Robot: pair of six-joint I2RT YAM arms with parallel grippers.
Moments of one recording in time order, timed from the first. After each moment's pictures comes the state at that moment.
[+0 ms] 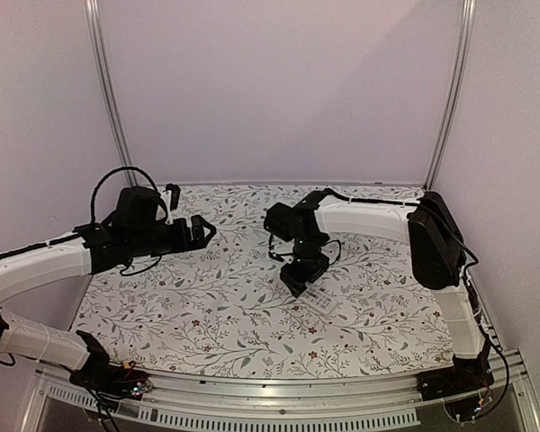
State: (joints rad) left arm -0.61 1.18 0.76 -0.15 -0.04 -0.58; right arm 0.92 2.28 1.90 -1.16 0.03 0.06
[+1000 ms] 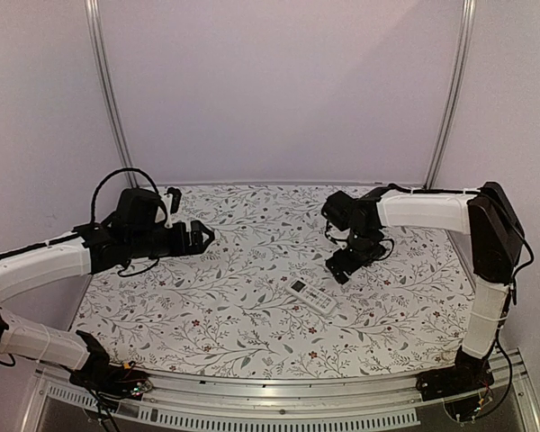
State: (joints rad) left arm -0.60 1.17 0.76 -0.20 -0.03 -0.54; right arm 0.71 1.91 1.42 -0.92 0.20 0.09
